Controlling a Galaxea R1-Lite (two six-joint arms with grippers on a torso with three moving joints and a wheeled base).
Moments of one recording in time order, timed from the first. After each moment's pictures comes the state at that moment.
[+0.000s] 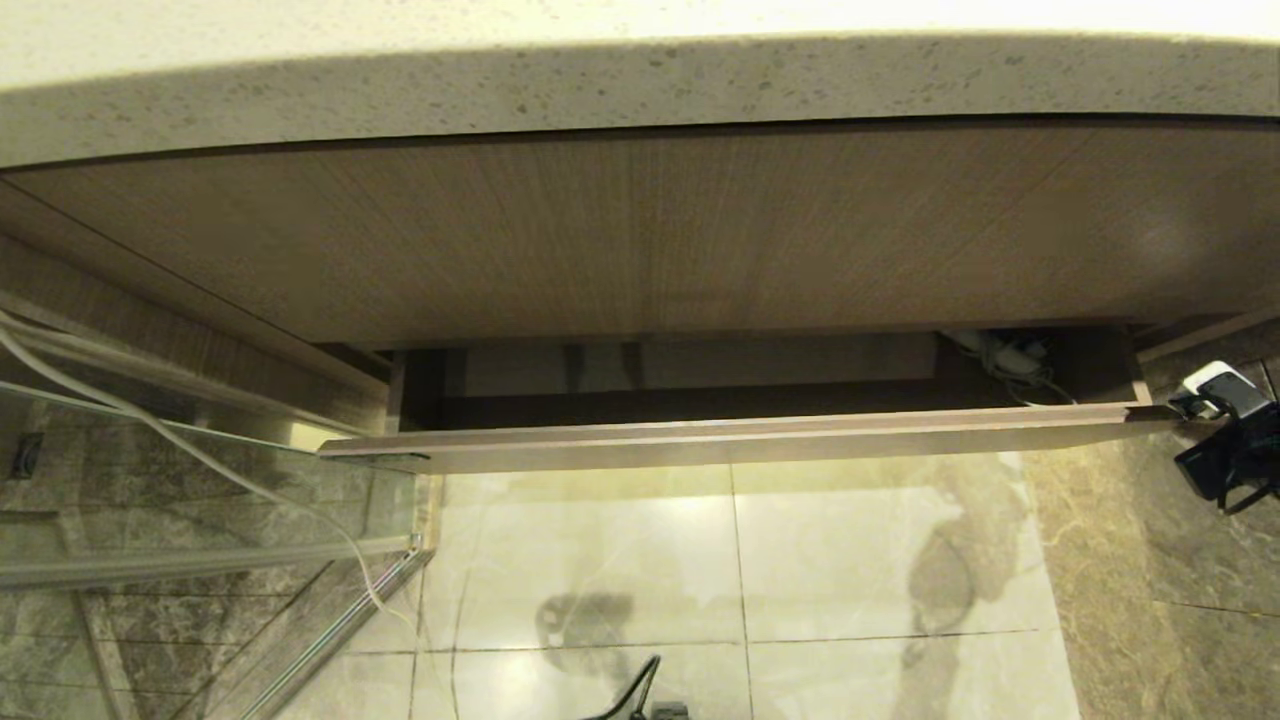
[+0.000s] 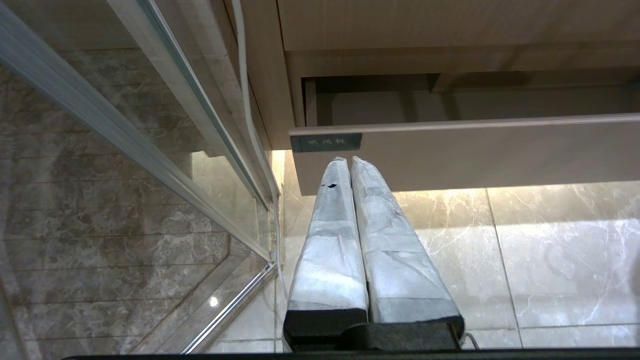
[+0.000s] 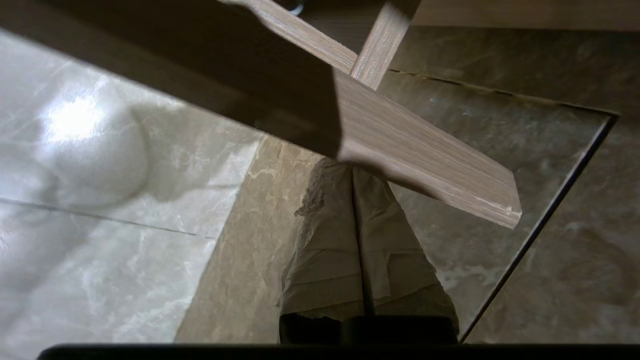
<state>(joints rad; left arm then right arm) 0.00 0.00 0.00 -0.23 0.00 -0.01 -0.58 2.12 -0.96 -0.86 0.30 -0.85</state>
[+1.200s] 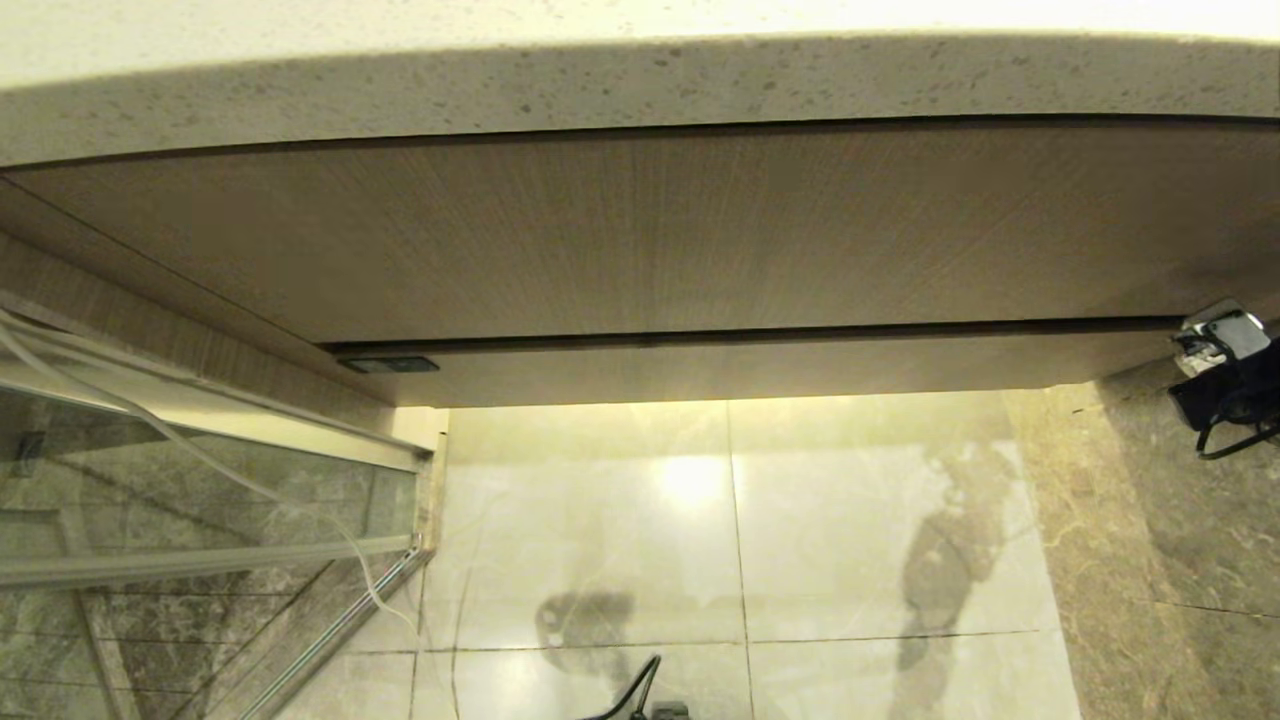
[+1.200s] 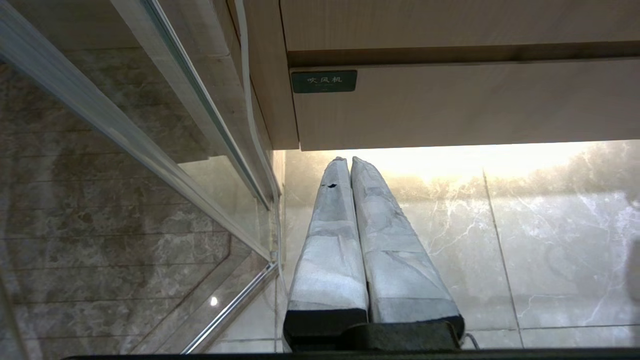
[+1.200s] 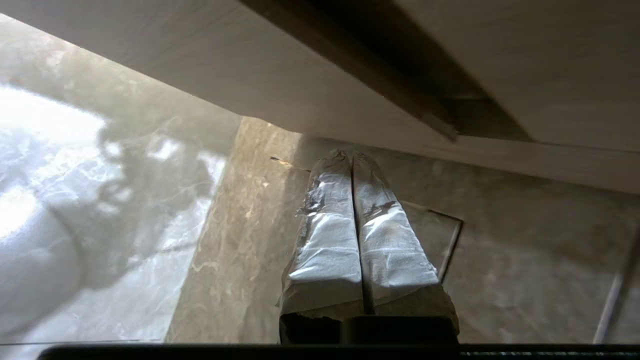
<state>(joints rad) 0.00 0.00 0.00 -0.23 0.00 -0.01 -0.54 2.10 -1.05 -1.00 0.23 -0.77</state>
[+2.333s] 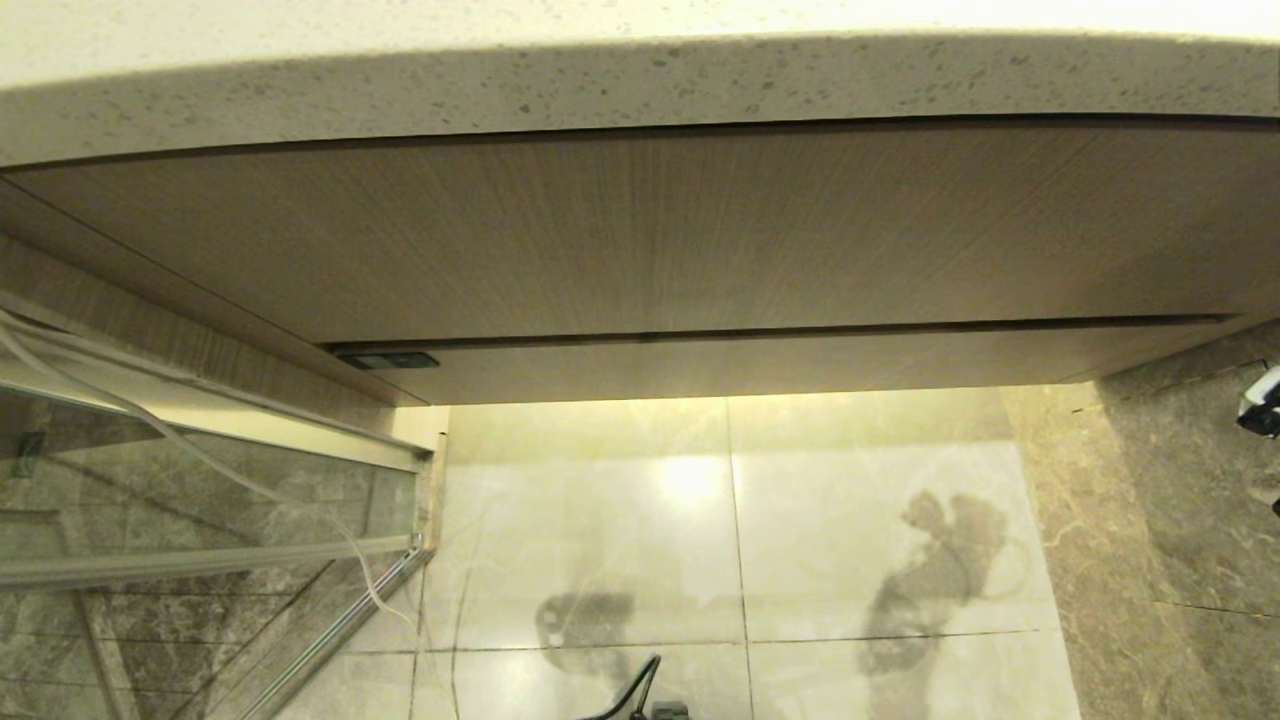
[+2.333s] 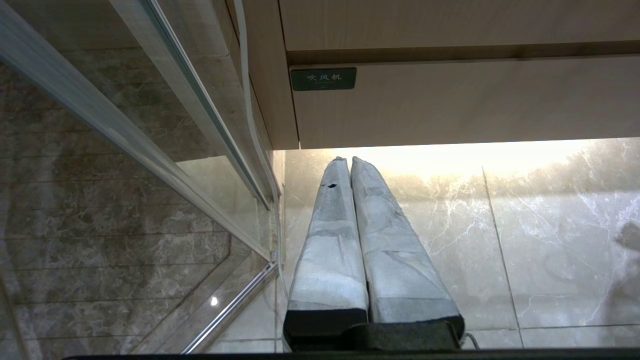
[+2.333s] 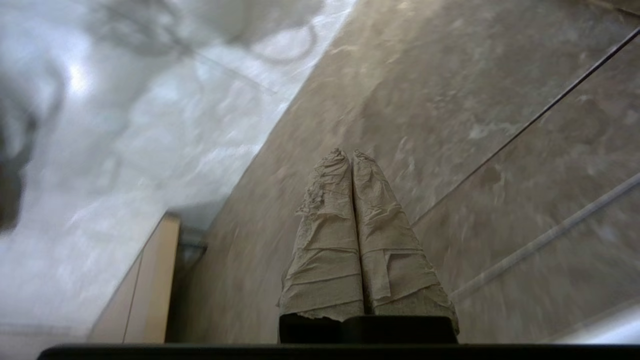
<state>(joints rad) 0.00 0.00 0.00 -0.23 0.00 -0.01 -0.59 1.57 -0.89 0.01 0.22 -1.06</state>
